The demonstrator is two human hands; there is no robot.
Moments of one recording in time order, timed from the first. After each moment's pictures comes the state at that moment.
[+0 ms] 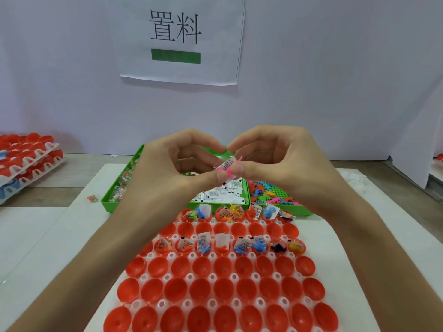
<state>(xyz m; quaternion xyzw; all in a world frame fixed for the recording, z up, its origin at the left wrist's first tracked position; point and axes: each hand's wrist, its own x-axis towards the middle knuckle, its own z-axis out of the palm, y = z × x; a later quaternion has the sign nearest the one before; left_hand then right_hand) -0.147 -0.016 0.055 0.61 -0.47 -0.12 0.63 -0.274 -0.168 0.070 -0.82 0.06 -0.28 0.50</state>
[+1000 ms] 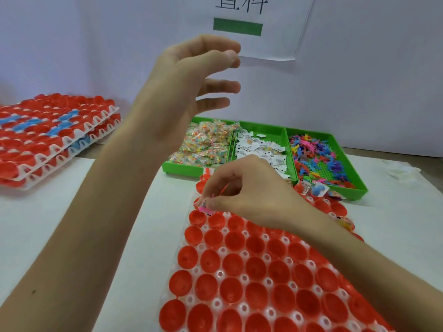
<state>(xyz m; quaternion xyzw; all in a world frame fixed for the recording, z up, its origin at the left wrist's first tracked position) -0.103 0.034 0.098 0.57 -0.40 -0.16 0.70 -0.214 -0.069 0.017 -0.91 0.04 -0.11 0.40</state>
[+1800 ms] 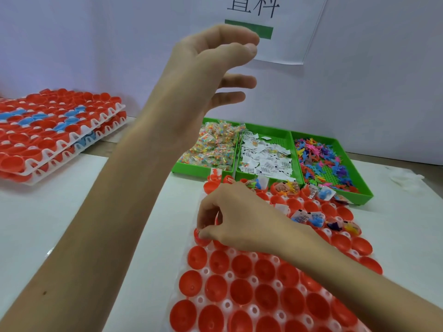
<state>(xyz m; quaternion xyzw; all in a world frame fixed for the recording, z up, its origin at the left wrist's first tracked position) -0.102 0.039 0.104 0.57 -0.41 -0.14 0.70 -0.202 -0.041 -0.003 -0.96 0.02 0.00 0.27</state>
